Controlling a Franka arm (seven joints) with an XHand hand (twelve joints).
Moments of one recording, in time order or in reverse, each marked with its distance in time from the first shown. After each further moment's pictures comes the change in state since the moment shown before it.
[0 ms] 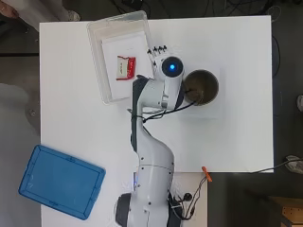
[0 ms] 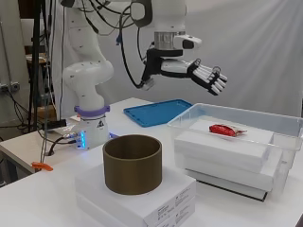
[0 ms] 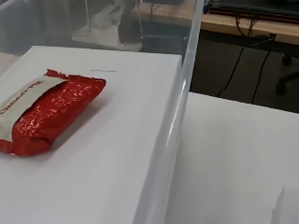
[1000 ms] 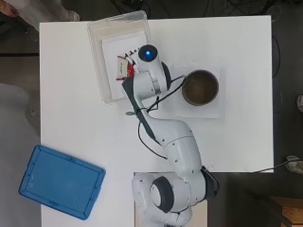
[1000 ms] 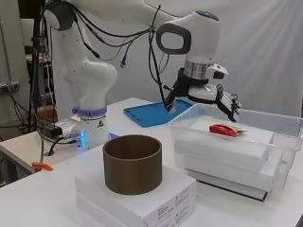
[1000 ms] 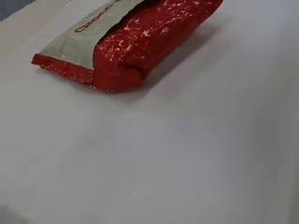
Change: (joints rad) arm 1.664 -0.364 -1.372 0.083 -0.428 -0.086 0.232
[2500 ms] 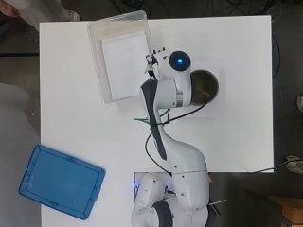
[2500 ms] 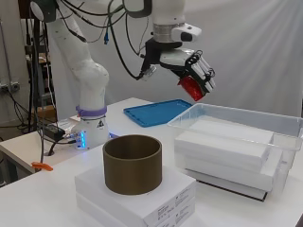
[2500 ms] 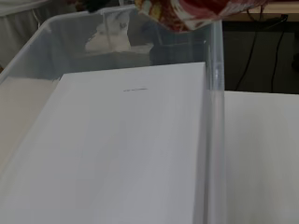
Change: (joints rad) arm -0.524 0.058 0.398 0.045 0.189 -0.132 0.065
